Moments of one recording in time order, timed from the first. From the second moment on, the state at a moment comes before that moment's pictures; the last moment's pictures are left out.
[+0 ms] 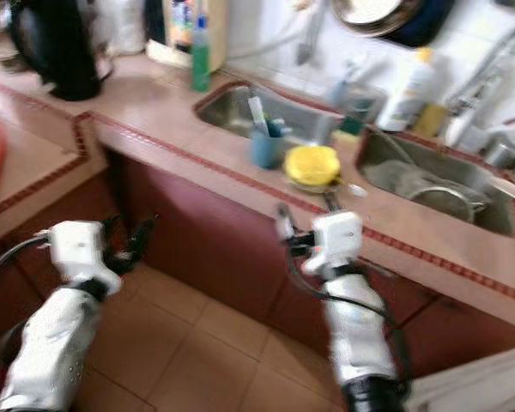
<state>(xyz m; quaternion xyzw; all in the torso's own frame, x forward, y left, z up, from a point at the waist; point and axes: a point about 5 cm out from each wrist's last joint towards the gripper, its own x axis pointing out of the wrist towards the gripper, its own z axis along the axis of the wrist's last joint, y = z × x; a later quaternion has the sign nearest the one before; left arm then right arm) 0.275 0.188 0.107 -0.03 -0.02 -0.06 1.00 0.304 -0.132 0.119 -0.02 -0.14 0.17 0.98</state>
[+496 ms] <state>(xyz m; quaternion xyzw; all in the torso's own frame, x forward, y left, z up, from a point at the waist) 0.273 0.185 0.105 -0.01 -0.02 -0.07 1.00 0.302 -0.132 0.119 -0.03 -0.14 0.18 0.97</state>
